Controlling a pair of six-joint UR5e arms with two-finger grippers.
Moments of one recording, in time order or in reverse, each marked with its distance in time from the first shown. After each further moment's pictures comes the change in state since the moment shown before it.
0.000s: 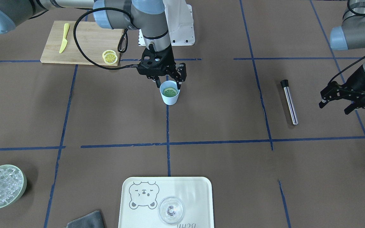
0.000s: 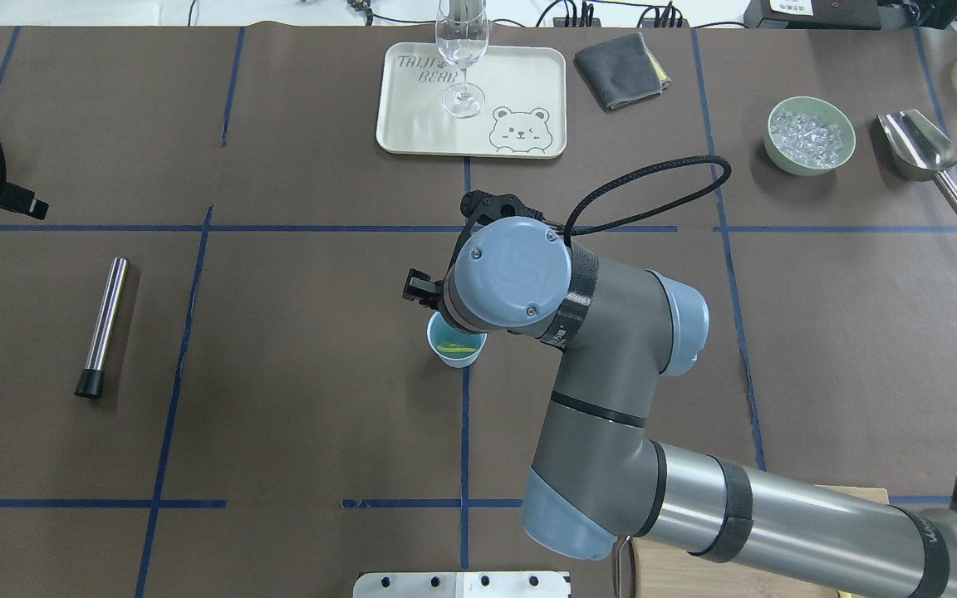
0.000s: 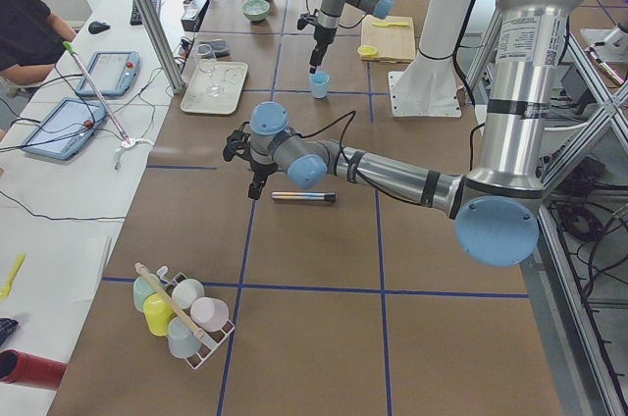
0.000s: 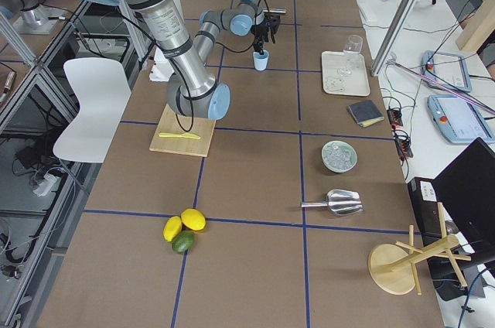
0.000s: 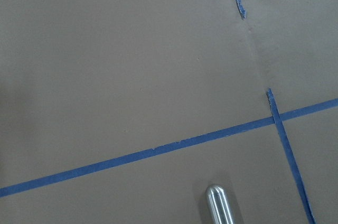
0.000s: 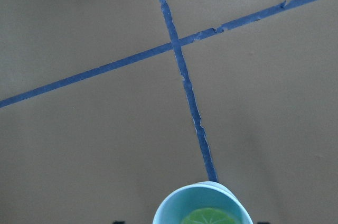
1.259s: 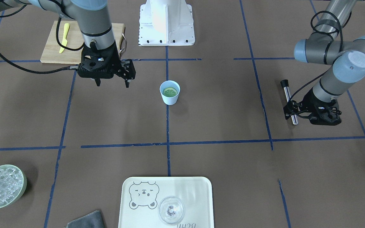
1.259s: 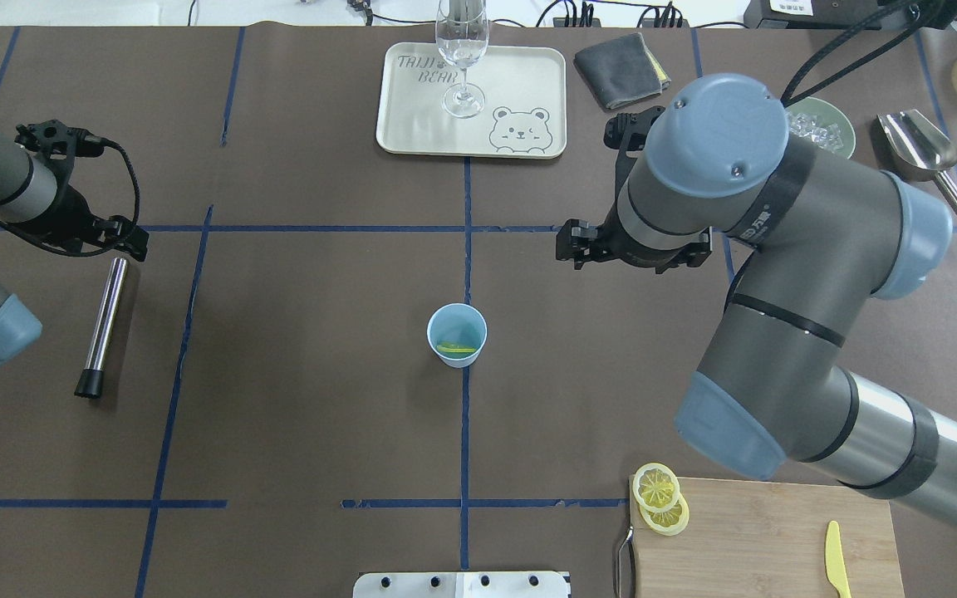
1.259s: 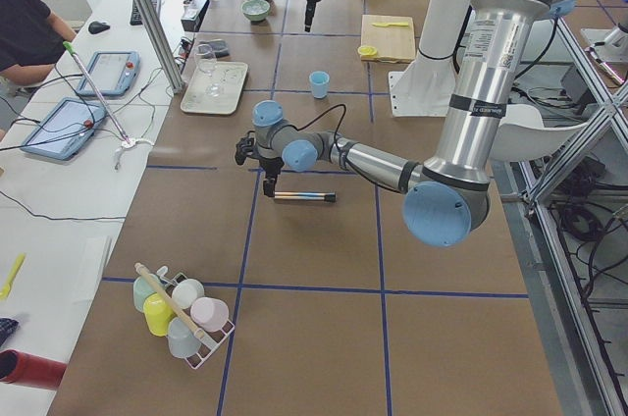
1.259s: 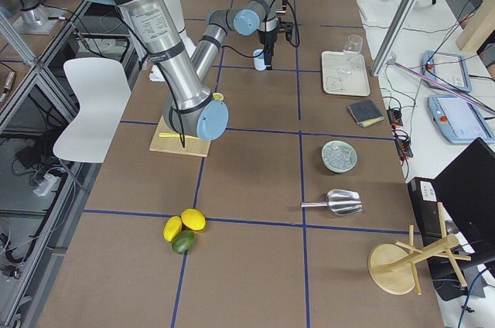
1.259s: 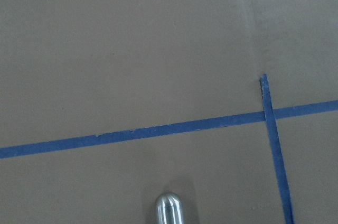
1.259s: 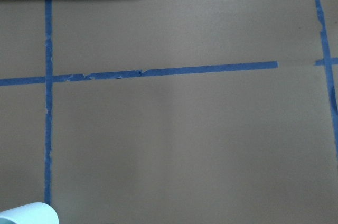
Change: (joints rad) left arm 0.215 -0.153 0.114 0.201 0.123 -0.203; right arm 0.246 -0.192 0.262 -0.324 0.202 -0.462
